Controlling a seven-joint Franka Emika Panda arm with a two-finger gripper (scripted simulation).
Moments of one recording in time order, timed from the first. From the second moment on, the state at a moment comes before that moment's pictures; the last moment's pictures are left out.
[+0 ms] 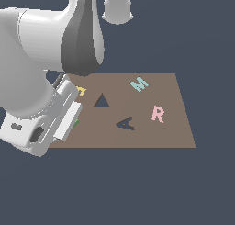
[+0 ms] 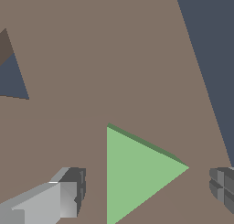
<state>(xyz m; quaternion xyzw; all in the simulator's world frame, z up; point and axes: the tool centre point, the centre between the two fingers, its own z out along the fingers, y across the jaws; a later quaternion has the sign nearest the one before) 0.080 -0.167 0.049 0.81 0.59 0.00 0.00</state>
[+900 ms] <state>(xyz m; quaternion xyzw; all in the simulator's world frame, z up) 0.080 -0.167 0.031 0.81 0.59 0.00 0.00</state>
